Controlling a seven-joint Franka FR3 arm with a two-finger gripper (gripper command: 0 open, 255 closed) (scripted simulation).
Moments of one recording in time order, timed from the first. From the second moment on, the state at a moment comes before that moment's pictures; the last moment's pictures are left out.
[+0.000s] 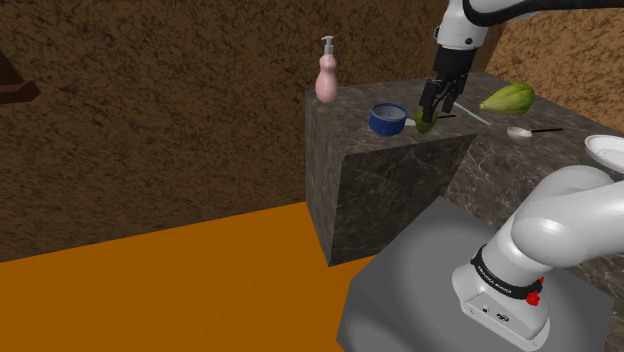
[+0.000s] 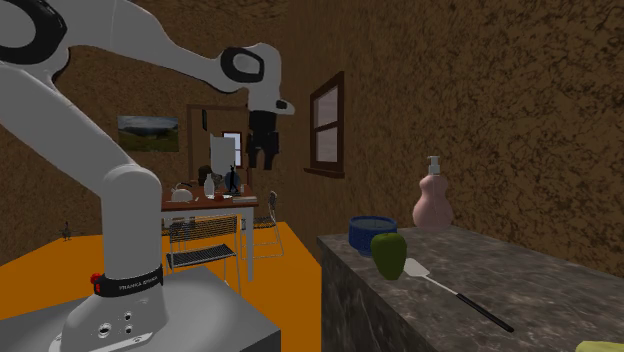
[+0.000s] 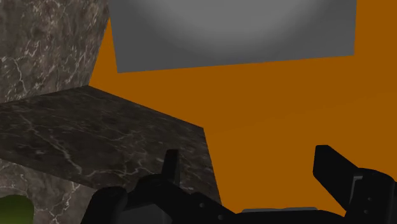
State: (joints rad) arm -0.04 -0.72 -0.15 -2.45 -0.08 1.65 -0.09
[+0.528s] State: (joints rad) arm -0.08 -0.55 -0.27 -2.45 -0.16 1.88 -0.19
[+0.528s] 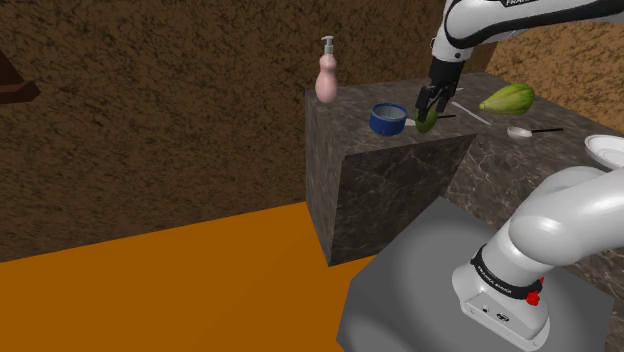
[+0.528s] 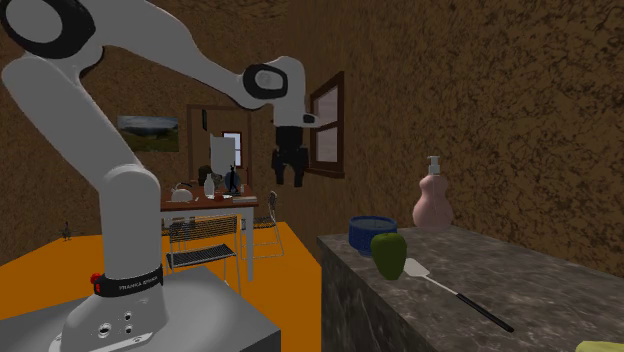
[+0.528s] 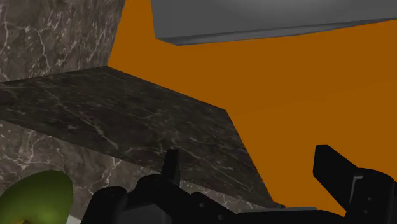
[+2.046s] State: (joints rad) arm -0.19 0.21 -0.51 -1.99 0.10 2.32 -0.65
